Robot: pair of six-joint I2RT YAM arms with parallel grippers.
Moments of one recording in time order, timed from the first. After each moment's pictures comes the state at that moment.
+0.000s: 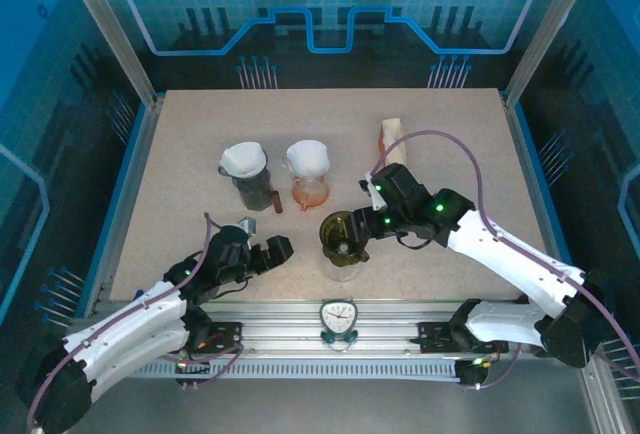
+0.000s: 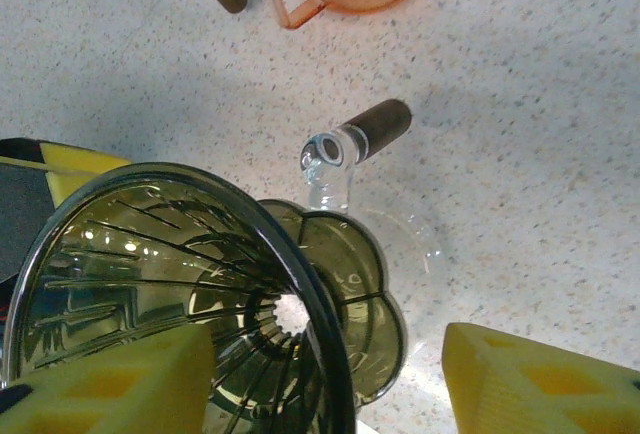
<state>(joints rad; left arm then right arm) -0.62 0.72 0.28 -0.26 0.13 -1.05 0.75 1.18 1.05 -0.81 -0.11 0.49</state>
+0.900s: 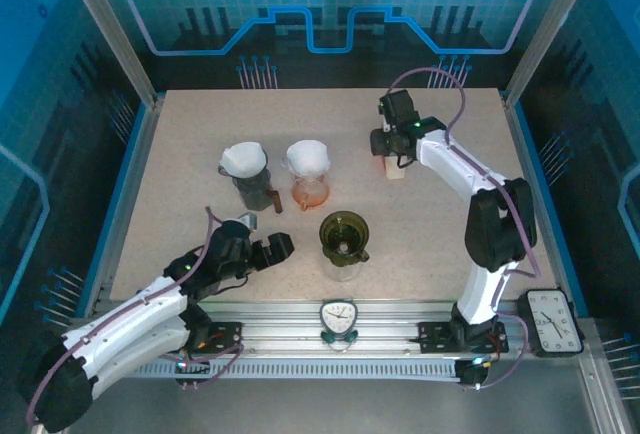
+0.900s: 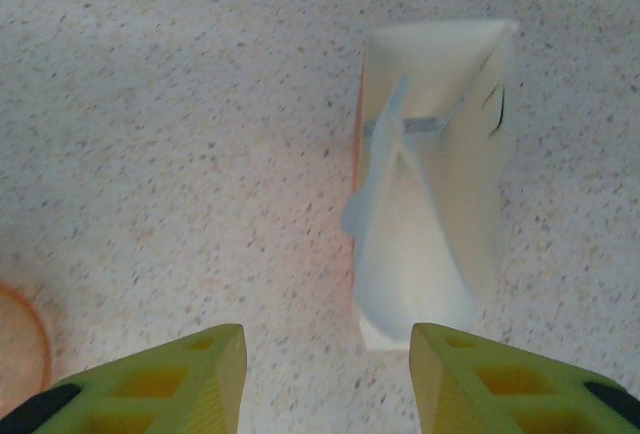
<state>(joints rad) -0.62 0.77 0.34 -0.31 0.10 -1.00 0.35 1.85 1.54 -0.63 0.15 0.21</state>
